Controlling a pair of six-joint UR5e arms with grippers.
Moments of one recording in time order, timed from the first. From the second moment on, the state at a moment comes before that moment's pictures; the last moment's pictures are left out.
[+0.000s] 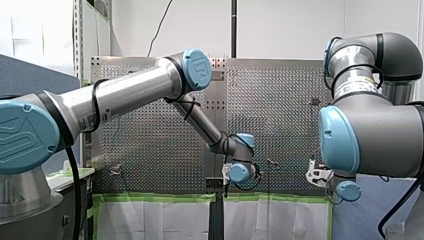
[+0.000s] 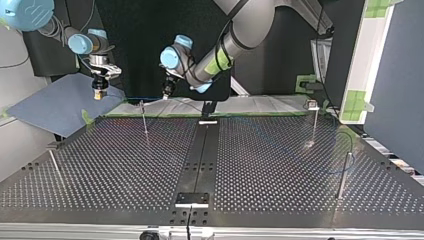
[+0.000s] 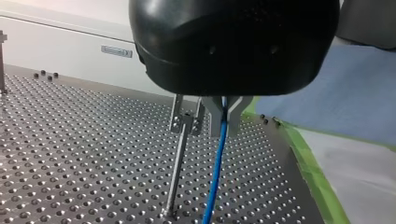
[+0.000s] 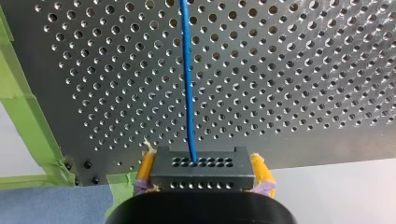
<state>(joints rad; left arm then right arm) -0.80 -2.72 -1.12 -2.61 -1.91 -1.72 1.49 -0.58 1.77 -1.20 1.24 1.70</state>
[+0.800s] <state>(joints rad) -0.79 -2.72 -1.11 -2.63 -1.90 -1.71 1.49 -0.58 1.76 -1.20 1.24 1.71</state>
